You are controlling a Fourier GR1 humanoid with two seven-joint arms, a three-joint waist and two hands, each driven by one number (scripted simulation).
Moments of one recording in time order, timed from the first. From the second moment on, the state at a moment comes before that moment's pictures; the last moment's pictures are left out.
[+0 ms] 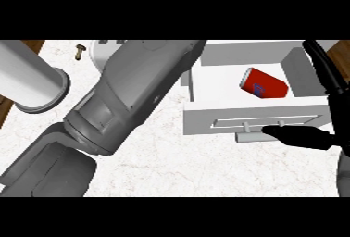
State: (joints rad) left arm -1.64 0.00 -0.31 -0.30 0.61 0.65 -0.01; right arm -0.27 -0.33 0.00 -1.92 0.55 0.07 0.14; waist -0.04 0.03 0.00
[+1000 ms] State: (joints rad) left arm -1.61 0.08 -0.28 -0.33 0.57 0.59 0.03; right arm -0.63 -0.20 0.10 -1.06 0.99 -0.32 -0.03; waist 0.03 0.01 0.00
